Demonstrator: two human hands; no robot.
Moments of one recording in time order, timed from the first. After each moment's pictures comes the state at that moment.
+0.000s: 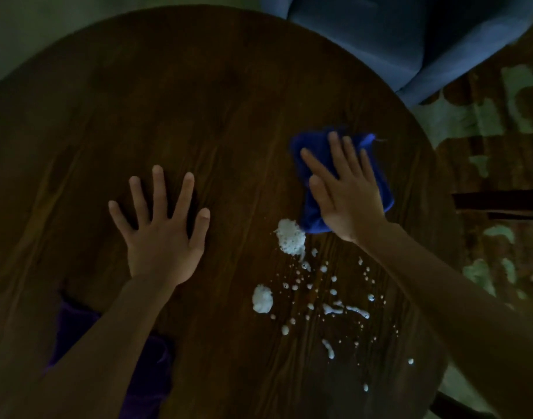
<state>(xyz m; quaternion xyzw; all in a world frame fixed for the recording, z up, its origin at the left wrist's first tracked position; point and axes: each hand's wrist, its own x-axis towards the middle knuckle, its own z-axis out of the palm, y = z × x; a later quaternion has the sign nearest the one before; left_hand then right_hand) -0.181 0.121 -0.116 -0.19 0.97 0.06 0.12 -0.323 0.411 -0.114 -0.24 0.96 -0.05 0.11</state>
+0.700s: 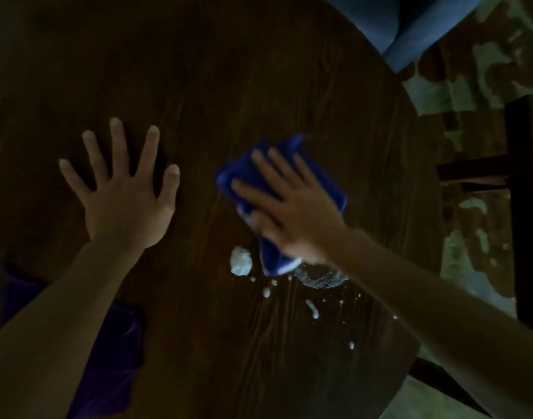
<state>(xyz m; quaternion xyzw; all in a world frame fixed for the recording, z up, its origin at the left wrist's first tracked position) -0.181 0.120 -0.126 -0.17 0.98 0.05 0.08 -0.235 0.403 -0.119 -0.41 0.90 -0.05 0.10</state>
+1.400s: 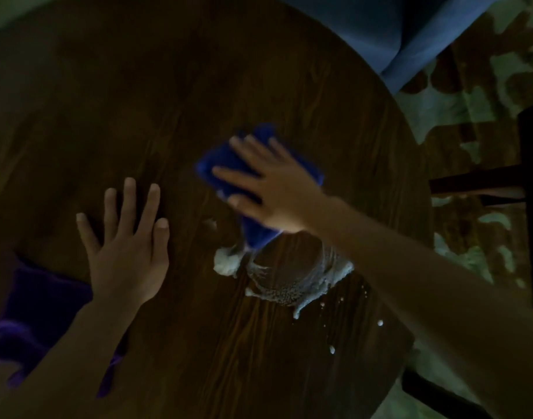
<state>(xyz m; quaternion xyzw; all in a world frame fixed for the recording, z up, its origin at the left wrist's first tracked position) -0.105 0.160 -0.116 -0.20 0.97 0.07 0.11 -0.282 0.396 -0.117 -0.47 0.87 -0.06 0.14</state>
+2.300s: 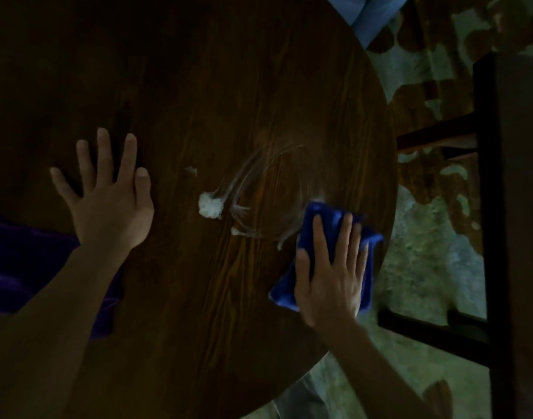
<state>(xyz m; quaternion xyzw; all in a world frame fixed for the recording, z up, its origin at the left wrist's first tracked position) -0.106 0.161 -0.124 -0.19 0.97 0.08 0.09 -0.033 0.497 -0.118 0.03 0.99 -0.09 0.12</state>
